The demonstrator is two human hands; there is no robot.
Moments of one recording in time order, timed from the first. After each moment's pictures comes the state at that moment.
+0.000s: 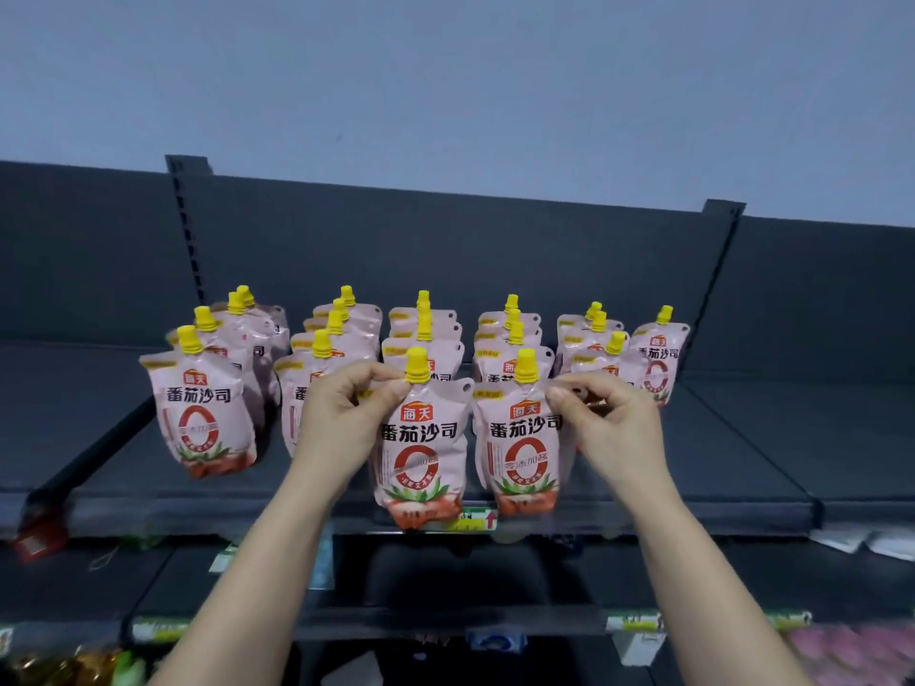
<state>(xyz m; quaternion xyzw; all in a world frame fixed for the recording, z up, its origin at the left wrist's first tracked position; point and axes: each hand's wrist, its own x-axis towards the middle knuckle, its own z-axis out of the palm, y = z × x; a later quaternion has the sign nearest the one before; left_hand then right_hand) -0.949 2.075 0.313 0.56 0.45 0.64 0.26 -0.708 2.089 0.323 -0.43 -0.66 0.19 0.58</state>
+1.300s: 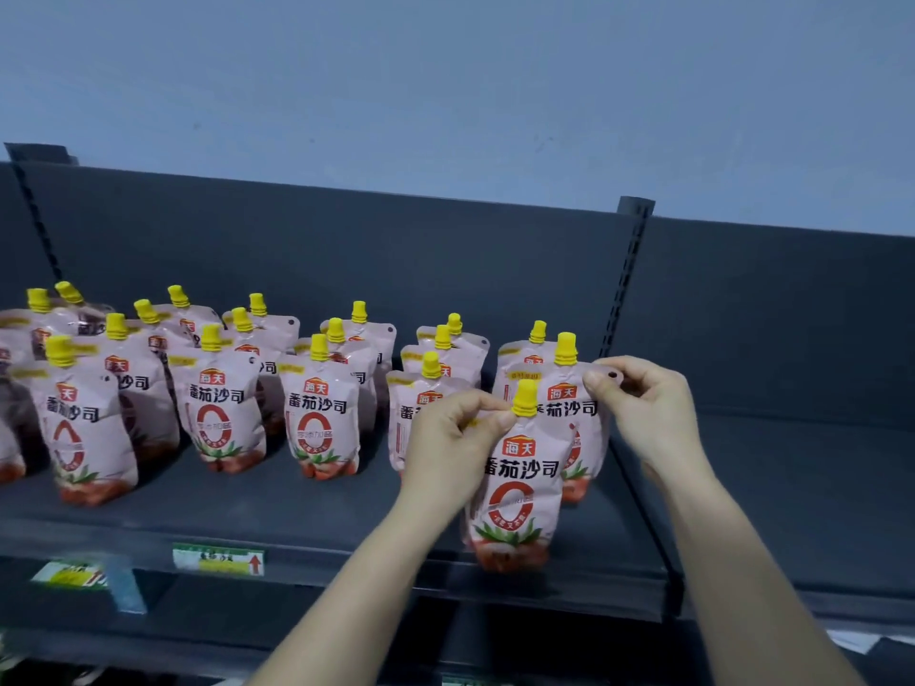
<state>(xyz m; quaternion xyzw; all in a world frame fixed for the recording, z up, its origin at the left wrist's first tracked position) -0.620 2.163 0.315 0.56 0.46 0.62 0.30 -0.439 2.221 0.342 -0.45 -0.62 0.28 0.58</state>
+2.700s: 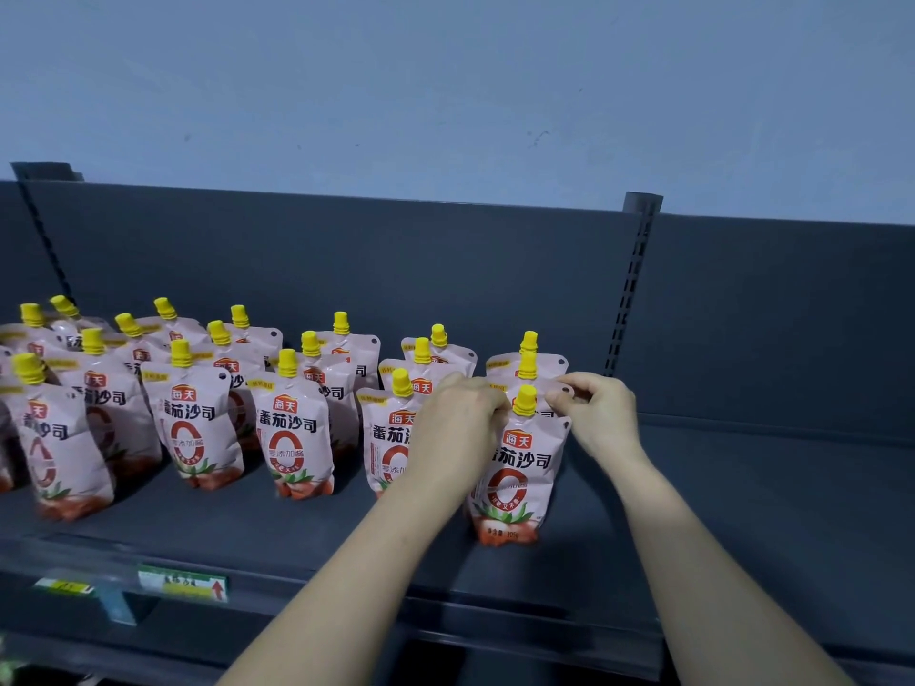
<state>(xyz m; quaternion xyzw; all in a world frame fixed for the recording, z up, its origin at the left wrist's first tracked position) -0.592 2.230 0.323 0.70 0.62 0.36 -0.06 -0.439 2.322 0.299 -0.52 -0.66 0.25 0.48</state>
